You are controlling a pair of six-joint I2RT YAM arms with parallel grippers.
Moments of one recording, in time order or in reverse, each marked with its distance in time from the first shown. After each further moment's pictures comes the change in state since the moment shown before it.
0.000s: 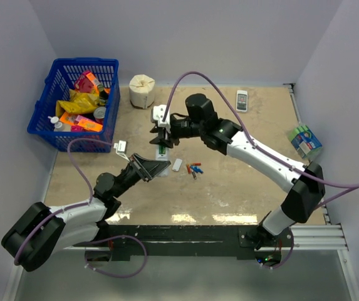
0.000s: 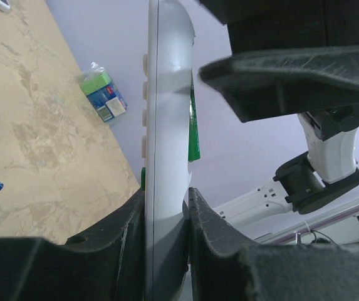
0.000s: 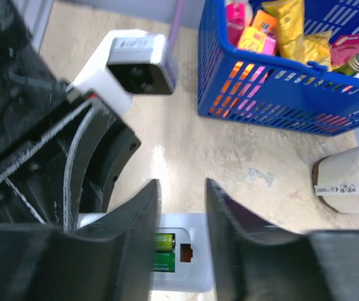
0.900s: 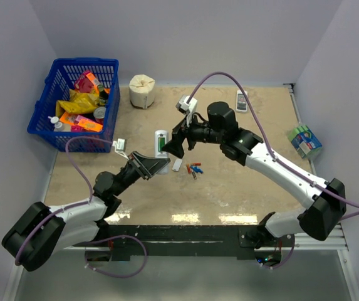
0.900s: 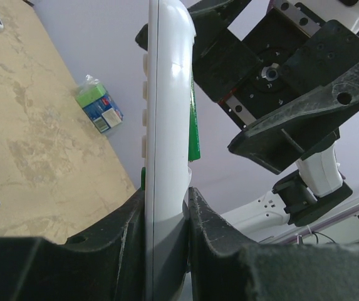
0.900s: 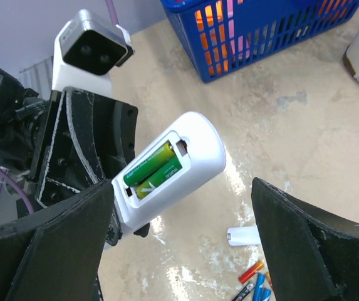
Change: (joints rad) left arm 0.015 0.003 0.018 0.027 -0.003 0.011; right arm -0.063 -0.208 -0.194 0.067 0.168 0.569
